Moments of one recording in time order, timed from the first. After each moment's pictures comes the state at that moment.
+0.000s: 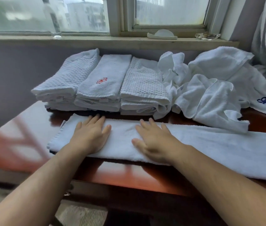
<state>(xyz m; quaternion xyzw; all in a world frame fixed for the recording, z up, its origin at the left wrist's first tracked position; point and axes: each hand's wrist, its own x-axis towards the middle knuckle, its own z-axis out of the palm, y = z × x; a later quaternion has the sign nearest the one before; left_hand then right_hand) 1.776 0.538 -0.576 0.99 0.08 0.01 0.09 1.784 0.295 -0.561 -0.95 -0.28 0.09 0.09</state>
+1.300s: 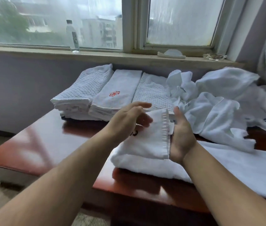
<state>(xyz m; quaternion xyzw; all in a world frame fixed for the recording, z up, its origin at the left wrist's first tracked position) 1.752 0.463 -0.476 0.76 -0.07 0.05 0.64 1.786 0.290 -0.512 -0.38 -0.09 0.32 0.86</state>
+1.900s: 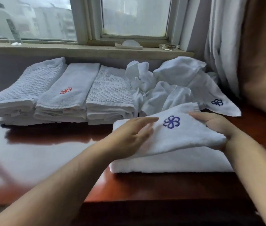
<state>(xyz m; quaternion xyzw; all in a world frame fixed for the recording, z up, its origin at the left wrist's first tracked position) 1.767 0.360 -0.510 0.89 -0.30 0.01 0.35 1.783 0.085 -0.499 -0.57 0.11 0.13 0.81</state>
